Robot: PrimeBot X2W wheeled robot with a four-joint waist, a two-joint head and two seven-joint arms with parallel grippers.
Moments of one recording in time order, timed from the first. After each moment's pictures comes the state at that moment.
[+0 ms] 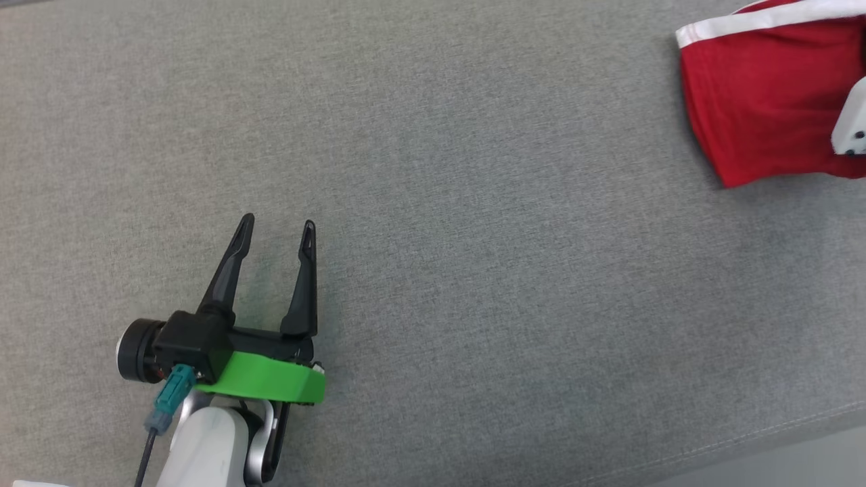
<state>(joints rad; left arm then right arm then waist) -0.20 0.08 -0.21 0.10 -0.21 -0.07 -0.26 -1.14 -0.48 0.37 1.27 0.42 0.13 -0.18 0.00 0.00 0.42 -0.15</state>
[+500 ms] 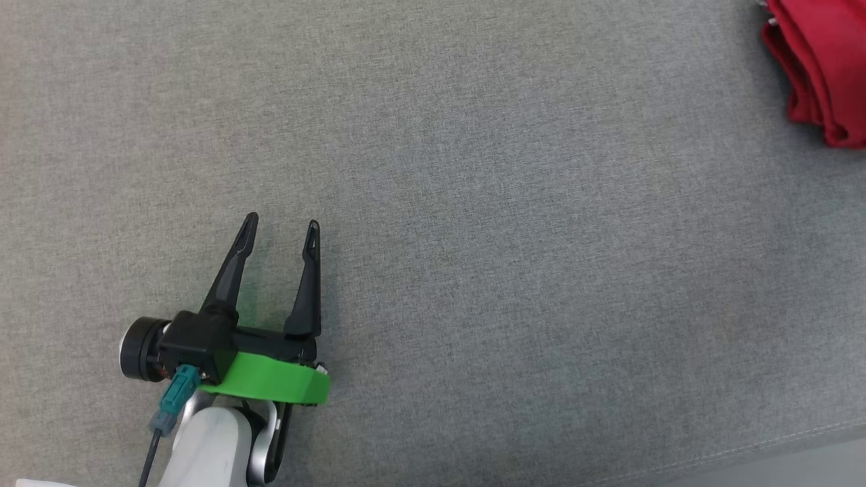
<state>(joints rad) -0.20 0.09 -0.22 0.09 -0.21 -0.06 -0.26 -1.19 -0.52 0.19 1.29 0.22 0.13 -0.25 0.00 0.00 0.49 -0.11</state>
